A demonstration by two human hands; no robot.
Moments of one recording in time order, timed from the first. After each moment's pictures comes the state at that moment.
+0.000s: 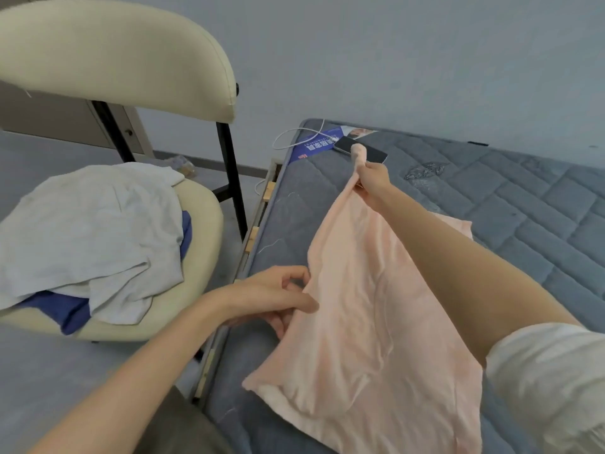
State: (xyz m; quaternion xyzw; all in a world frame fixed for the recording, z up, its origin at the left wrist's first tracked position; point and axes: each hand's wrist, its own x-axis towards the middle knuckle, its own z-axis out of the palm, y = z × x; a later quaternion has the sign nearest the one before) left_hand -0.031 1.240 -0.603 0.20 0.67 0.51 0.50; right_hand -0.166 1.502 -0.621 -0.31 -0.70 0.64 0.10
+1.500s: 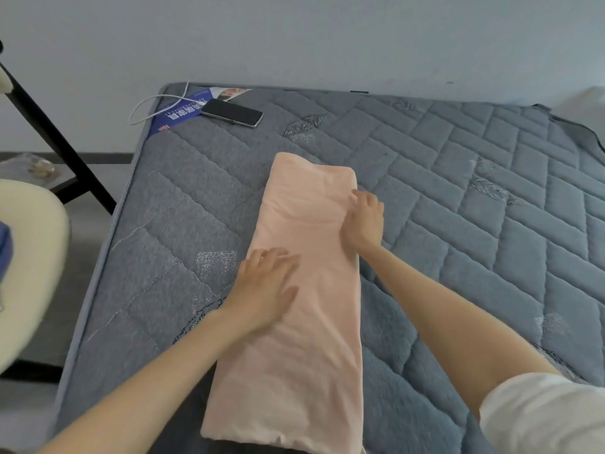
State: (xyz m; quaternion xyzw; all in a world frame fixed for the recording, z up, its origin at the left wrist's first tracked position) left_hand 0.043 1.424 -0.699 0.45 0.87 0.17 0.11; right_hand 0.058 1.663 -0.714 -0.39 -0.88 0.21 0.16
